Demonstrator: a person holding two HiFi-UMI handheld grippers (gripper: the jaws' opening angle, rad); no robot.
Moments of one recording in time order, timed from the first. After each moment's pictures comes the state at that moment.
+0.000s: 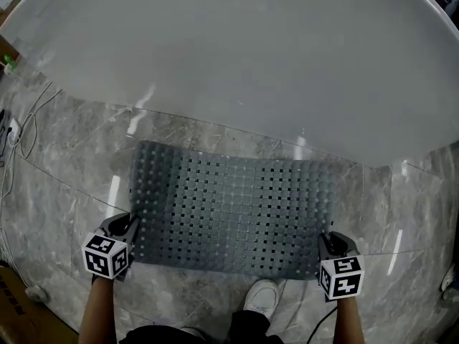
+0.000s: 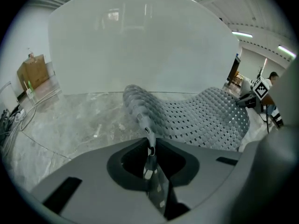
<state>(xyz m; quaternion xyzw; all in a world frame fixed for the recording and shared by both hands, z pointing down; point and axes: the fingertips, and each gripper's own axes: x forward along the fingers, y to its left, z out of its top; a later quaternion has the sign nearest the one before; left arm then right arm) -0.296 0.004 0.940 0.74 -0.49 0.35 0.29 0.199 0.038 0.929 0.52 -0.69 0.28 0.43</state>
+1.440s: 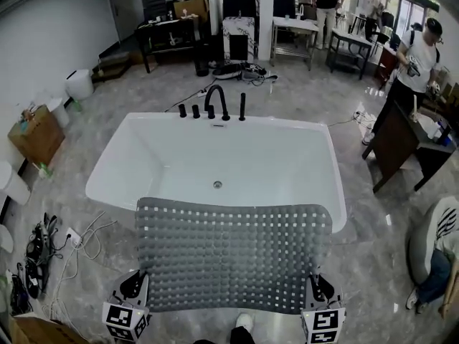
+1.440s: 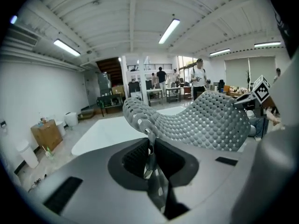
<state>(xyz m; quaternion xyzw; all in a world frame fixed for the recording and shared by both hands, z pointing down) -0.207 -0.053 0.139 0.80 -0.55 0.24 0.10 0.226 -0.009 0.153 0.63 -0.71 0.10 0.29</state>
